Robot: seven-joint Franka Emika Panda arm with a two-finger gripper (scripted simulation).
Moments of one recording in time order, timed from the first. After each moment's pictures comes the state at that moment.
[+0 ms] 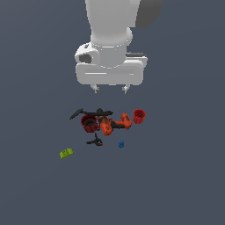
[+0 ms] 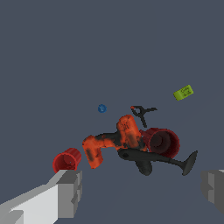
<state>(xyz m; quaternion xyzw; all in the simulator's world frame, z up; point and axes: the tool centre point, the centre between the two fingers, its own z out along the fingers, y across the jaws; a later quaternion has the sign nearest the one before) -0.008 -0.007 0.338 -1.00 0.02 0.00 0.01</state>
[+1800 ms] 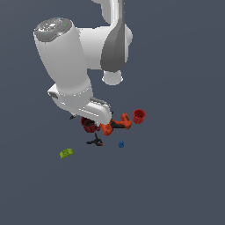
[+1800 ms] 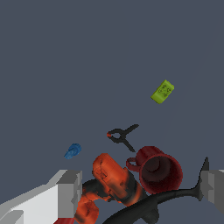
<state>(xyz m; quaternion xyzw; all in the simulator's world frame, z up) 0.055 -0.097 0.254 -0.98 0.21 0.00 0.02</state>
